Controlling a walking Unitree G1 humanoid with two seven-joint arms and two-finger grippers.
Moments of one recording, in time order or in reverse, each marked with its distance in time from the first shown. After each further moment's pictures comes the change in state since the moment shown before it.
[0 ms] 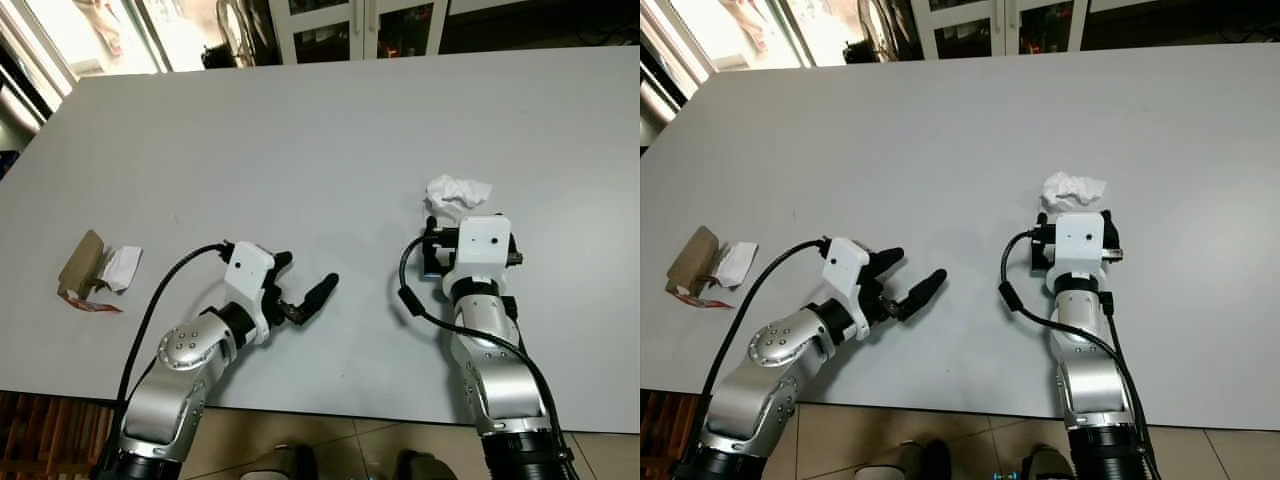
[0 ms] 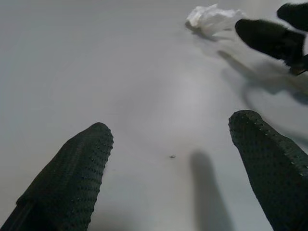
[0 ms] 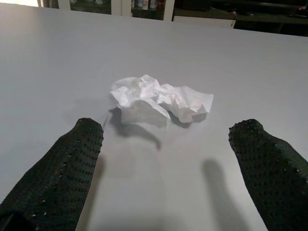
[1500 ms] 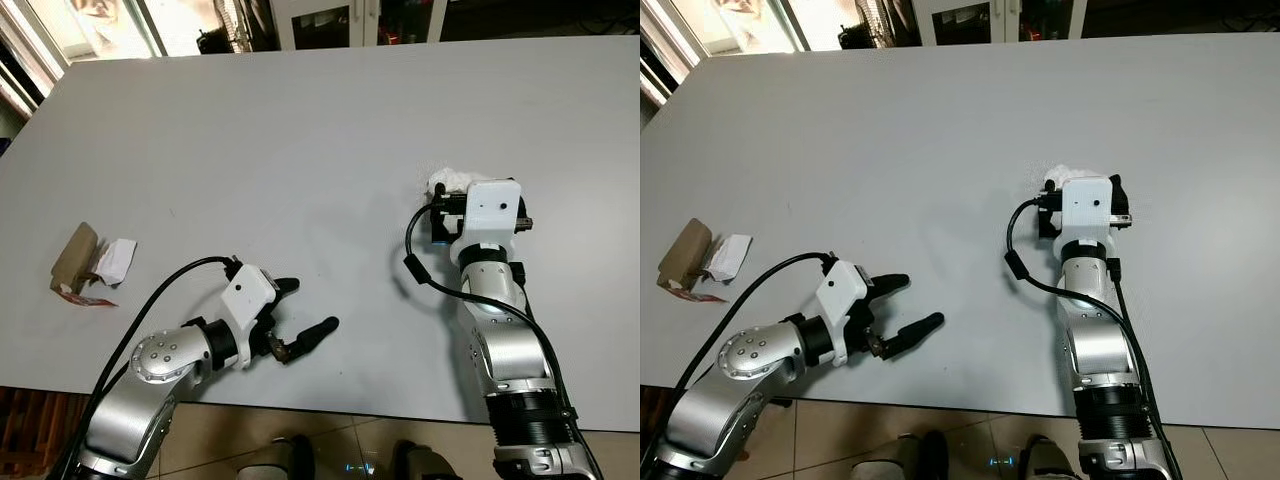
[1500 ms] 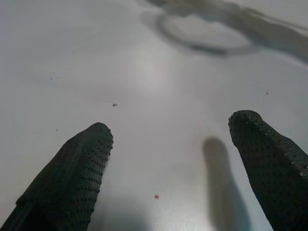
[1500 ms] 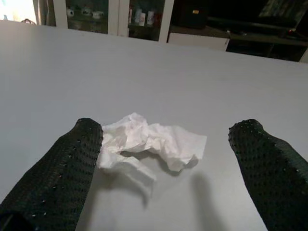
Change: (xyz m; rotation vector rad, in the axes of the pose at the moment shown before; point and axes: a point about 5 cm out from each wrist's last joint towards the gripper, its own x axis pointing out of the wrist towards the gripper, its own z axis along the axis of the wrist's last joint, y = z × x) left arm -0.026 -0.004 -0.005 0.163 0.129 -0.208; right arm 0.029 -0.008 0.025 -0.027 -0.088 -0.015
